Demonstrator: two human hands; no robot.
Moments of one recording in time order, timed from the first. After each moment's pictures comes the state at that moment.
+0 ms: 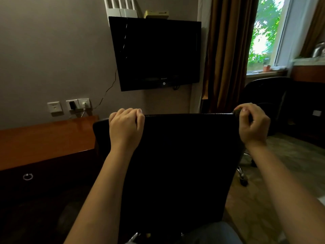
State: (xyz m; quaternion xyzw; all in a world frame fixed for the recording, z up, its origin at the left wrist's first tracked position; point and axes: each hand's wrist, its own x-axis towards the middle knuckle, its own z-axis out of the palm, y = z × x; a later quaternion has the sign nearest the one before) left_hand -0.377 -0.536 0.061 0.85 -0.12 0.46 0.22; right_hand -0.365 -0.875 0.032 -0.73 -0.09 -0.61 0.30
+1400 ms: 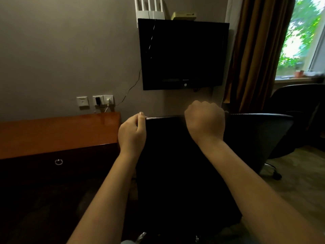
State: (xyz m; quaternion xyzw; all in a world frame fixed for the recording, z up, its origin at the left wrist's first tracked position) left_hand -0.385 -0.488 0.043 0.80 -0.05 0.43 0.42; right_hand -0.375 -0.682 0.069 -0.81 -0.10 -0.55 0.19
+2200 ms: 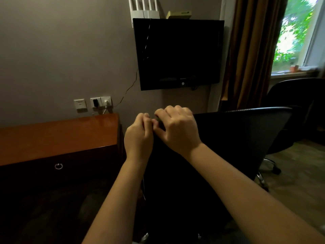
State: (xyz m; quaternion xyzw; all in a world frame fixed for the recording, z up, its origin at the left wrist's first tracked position) left_hand -0.392 -0.501 0.036 0.80 -0.08 0.44 0.41; right_hand -0.385 -0.628 0.057 -0.80 -0.25 -0.54 0.08
